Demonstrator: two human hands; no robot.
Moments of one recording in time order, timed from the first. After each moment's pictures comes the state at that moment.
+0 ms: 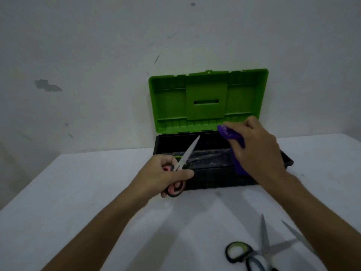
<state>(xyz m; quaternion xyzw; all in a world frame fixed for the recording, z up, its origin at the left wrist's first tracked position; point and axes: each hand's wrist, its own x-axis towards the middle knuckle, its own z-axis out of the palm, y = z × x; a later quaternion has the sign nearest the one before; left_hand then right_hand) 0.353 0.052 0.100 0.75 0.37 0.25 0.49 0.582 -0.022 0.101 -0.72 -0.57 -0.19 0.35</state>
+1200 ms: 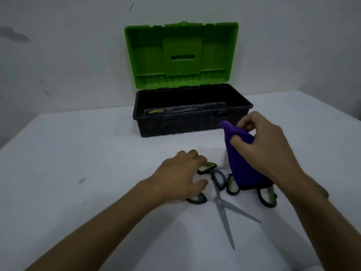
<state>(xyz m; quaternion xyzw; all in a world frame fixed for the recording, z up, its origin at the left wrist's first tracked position) 0.362 -0.070 0.023 0.97 0.22 0.03 0.11 0.529 -0.186 0.067 -0.78 -0.47 0.02 0.42</state>
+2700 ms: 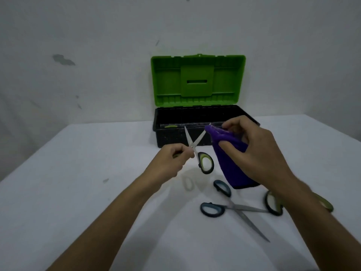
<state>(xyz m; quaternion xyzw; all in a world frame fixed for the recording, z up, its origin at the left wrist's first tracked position) 0.321 -0.060 0.054 0.75 0.34 0.27 0.49 0.488 -0.189 0.091 -0.66 -0.60 -0.05 0.45</state>
